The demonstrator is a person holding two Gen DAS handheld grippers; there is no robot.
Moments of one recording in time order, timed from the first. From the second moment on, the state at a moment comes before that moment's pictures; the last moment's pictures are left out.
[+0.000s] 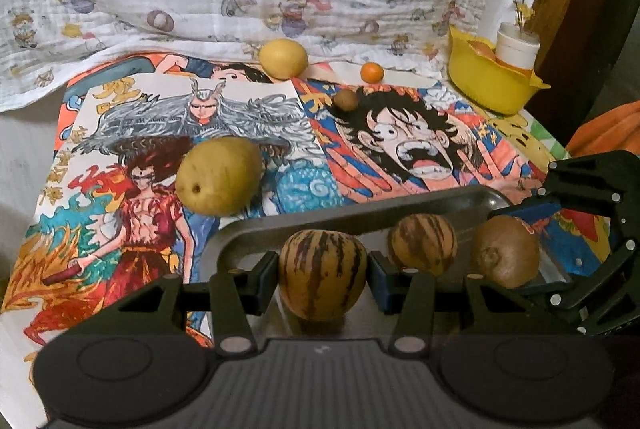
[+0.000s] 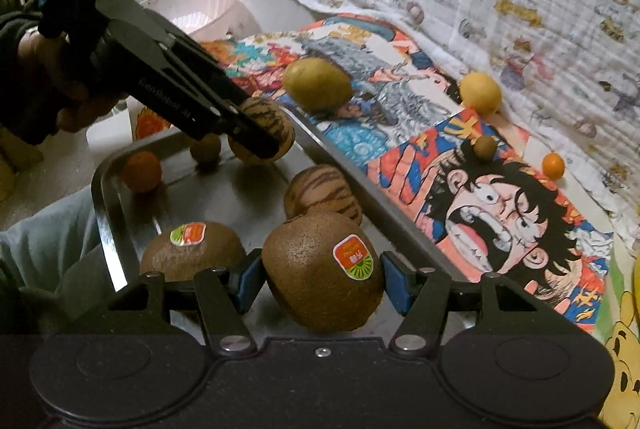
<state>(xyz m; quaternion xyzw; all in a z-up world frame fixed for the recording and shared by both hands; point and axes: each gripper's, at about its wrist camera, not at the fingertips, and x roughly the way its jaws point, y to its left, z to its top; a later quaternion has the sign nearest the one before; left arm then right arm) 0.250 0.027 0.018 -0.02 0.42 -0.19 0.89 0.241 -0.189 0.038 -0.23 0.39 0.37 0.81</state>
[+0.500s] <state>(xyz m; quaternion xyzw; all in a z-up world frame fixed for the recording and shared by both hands) 0.247 0.024 0.016 -0.01 0.42 -0.19 0.89 0.246 -0.181 0.028 -0.24 0.39 0.38 0.80</state>
